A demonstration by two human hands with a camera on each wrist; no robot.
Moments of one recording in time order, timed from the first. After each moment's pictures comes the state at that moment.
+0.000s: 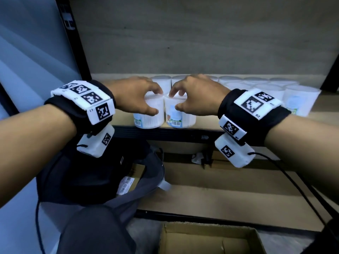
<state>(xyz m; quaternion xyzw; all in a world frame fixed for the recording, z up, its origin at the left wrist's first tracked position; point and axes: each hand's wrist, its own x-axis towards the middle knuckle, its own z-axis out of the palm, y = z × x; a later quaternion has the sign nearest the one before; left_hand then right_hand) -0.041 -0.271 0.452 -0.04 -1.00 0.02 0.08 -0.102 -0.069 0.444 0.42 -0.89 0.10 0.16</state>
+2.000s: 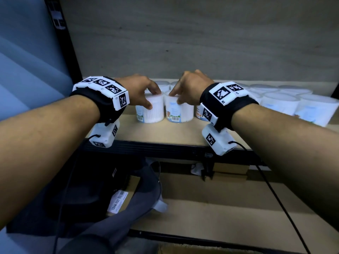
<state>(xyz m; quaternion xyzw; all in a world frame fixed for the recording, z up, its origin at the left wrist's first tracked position) -0.142 -0.311 0.451 -0.02 -1.00 0.01 0.08 -0.217 -0.130 0.444 0.33 -0.92 0.14 0.13</state>
